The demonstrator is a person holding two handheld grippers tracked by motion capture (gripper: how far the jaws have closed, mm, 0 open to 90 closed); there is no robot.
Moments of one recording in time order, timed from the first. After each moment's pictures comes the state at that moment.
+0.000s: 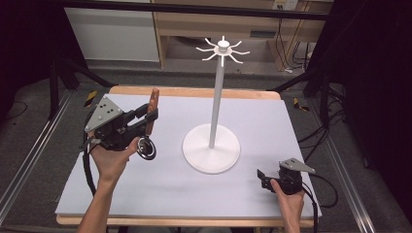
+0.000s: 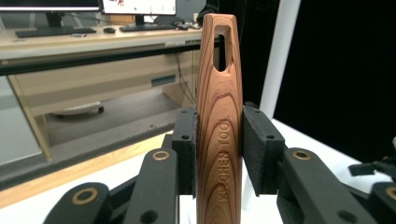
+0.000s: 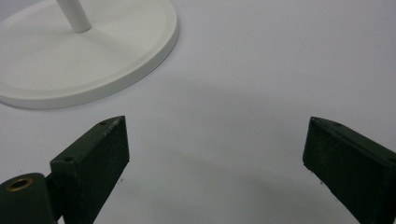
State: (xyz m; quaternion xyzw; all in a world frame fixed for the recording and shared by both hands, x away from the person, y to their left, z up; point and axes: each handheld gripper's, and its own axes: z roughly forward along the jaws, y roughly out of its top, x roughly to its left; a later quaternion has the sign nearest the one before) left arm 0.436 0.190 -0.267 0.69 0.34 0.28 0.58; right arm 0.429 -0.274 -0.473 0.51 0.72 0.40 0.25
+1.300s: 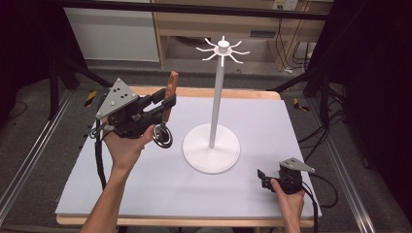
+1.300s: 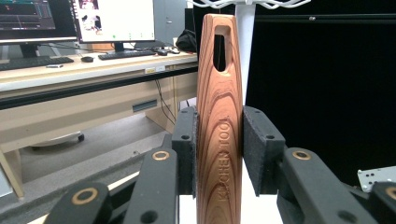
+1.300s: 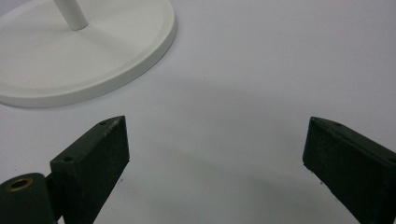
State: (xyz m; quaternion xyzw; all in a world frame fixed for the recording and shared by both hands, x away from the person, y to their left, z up) left arm 0.440 0.152 -0.228 0.68 0.29 0.27 0.61; right arm 0.431 -0.275 -0.474 0.51 0.72 0.39 0.25
